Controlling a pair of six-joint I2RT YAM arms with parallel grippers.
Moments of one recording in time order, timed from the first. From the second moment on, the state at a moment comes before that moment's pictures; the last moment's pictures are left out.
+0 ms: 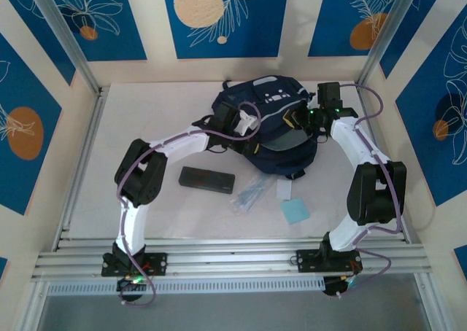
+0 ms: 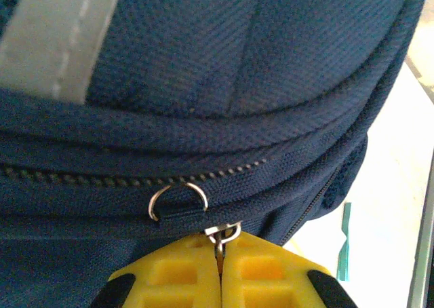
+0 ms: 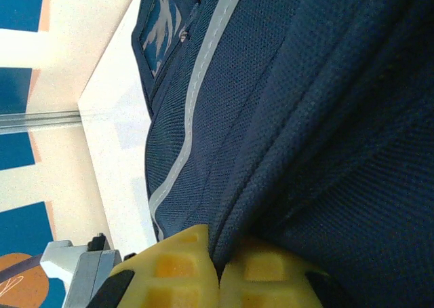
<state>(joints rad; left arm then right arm) -0.65 2.06 1.56 -0.34 0.58 -0.16 0.06 1.63 1.31 -0.52 -0.53 0.82</state>
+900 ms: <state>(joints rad) -0.44 2.25 1.90 -0.59 0.28 -0.17 0.12 1.63 1.32 -0.53 -0.61 0.72</state>
